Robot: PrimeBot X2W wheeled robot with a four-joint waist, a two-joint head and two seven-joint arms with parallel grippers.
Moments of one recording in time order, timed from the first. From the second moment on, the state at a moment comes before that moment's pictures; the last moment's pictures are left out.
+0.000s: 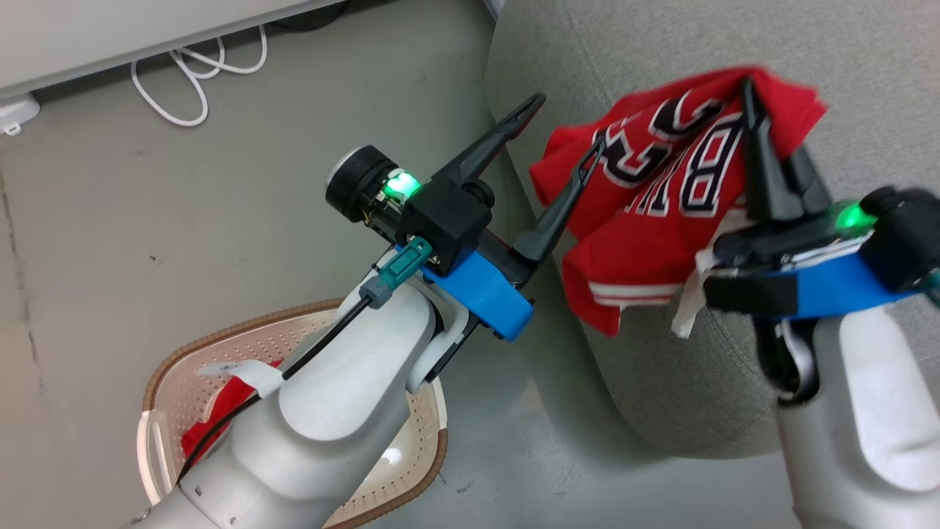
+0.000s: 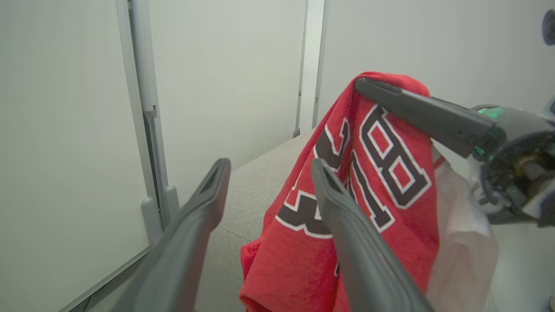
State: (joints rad) left arm -0.79 0.09 -0.78 0.42 -0.40 -0.10 -0.26; right arm -0.47 -0.05 0.06 0.11 0.13 0.13 -0.26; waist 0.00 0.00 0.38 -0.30
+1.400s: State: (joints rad) left arm -1.02 0.09 -0.83 0.36 -0.33 -0.09 -0.23; right arm -0.95 -0.44 -0.50 0.56 0.08 0.13 -0.26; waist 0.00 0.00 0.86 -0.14
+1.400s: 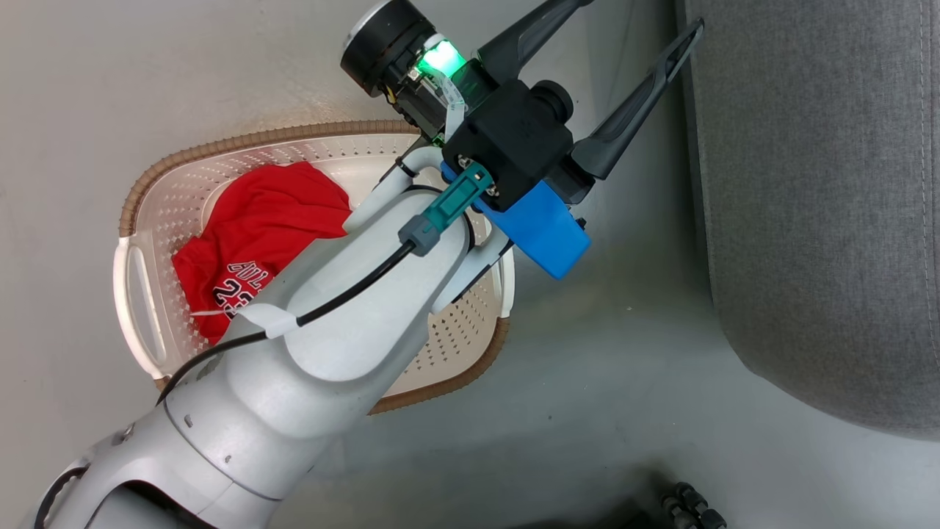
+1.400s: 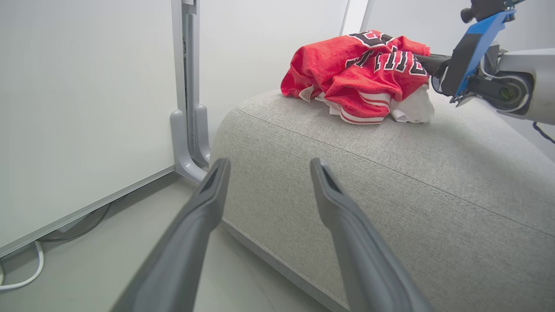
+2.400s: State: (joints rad) left arm -0.68 0.10 -0.60 0.28 -0.34 -0.01 -0.26; right arm -0.42 -0.20 -0.39 0.15 0.10 0.13 -0.26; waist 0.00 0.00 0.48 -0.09
